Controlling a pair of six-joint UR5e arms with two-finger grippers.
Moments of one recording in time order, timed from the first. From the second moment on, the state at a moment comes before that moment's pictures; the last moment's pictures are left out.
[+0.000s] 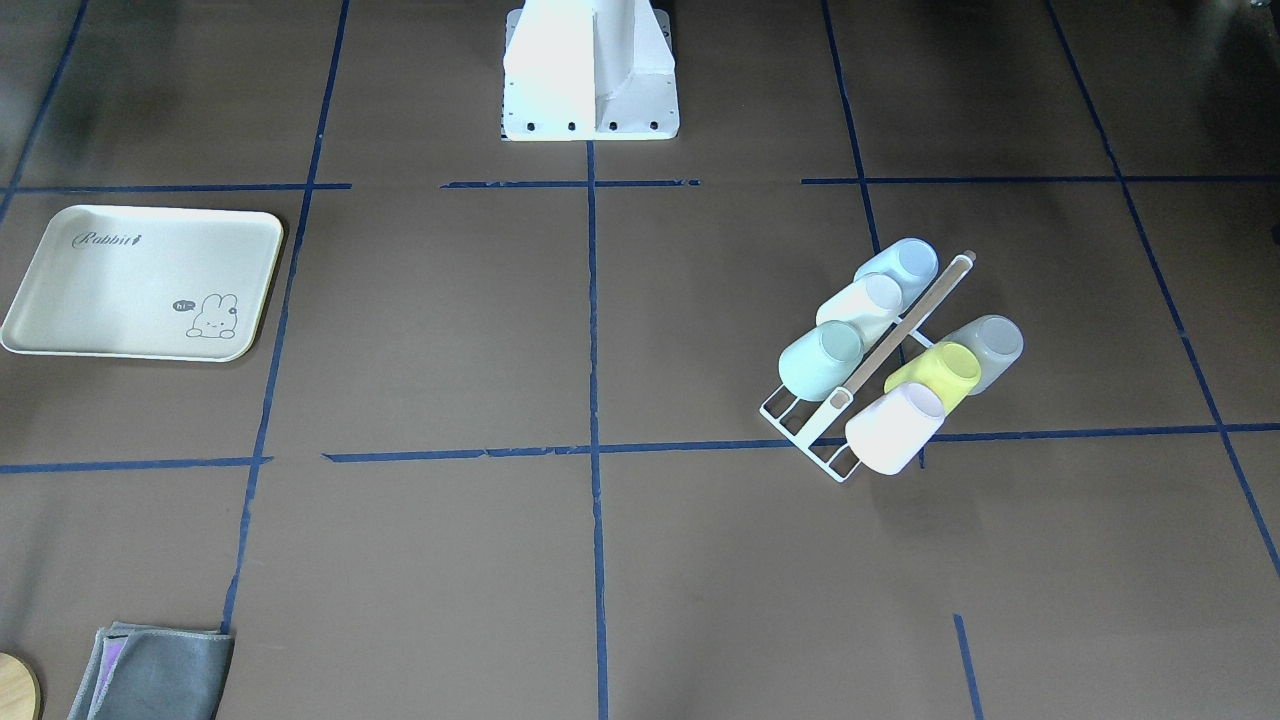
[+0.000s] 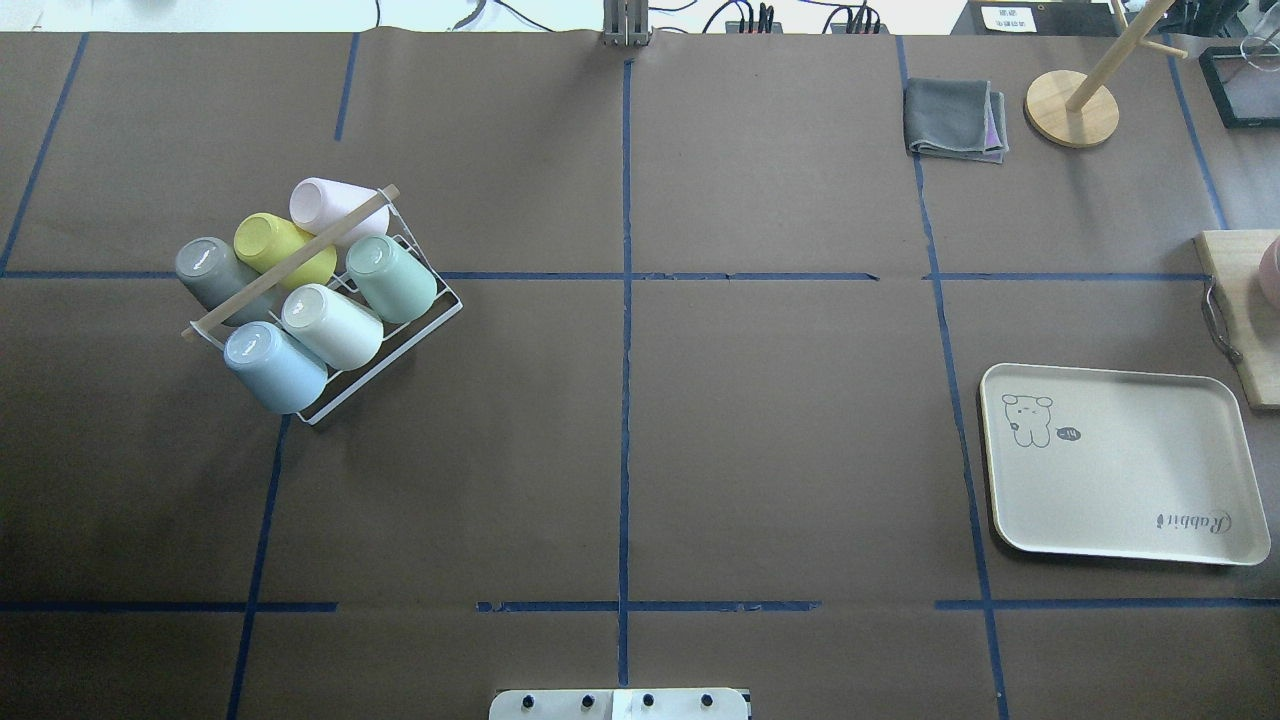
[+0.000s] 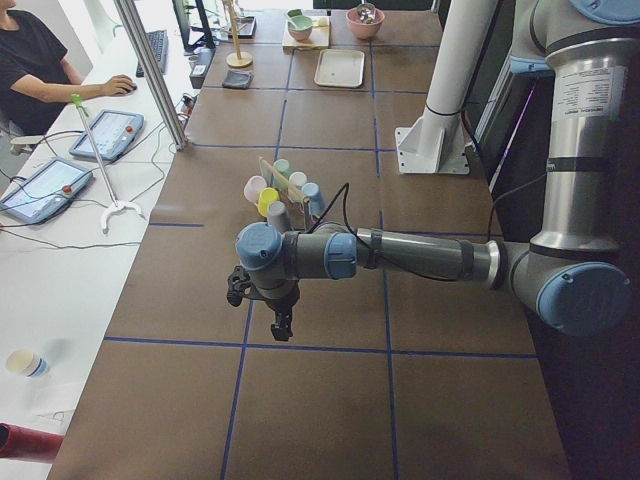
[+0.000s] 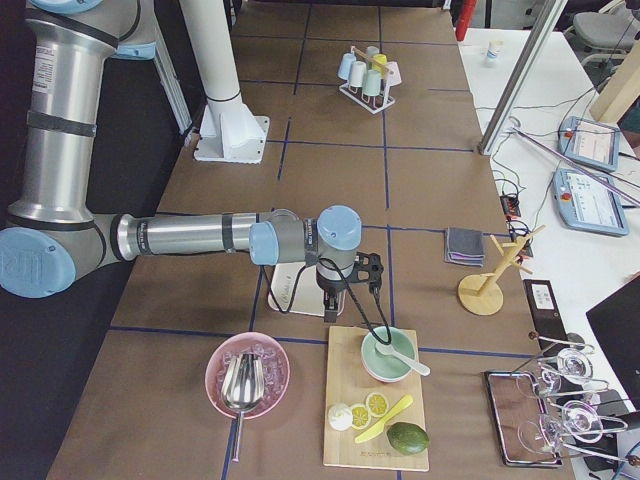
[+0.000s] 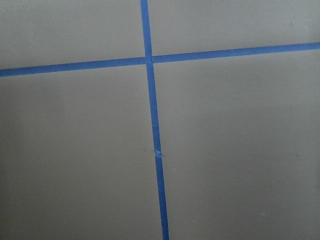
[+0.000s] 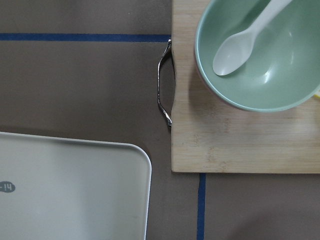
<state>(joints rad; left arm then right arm) -1.51 -1.54 -1.69 -1.42 -2.40 0.09 1.44 -1.76 1.85 -1.54 2.35 0.15</state>
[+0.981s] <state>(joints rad) -1.50 -1.54 -1.72 -1.43 -2.41 0.10 1.28 -1.84 1.79 -1.28 2.38 0.33</state>
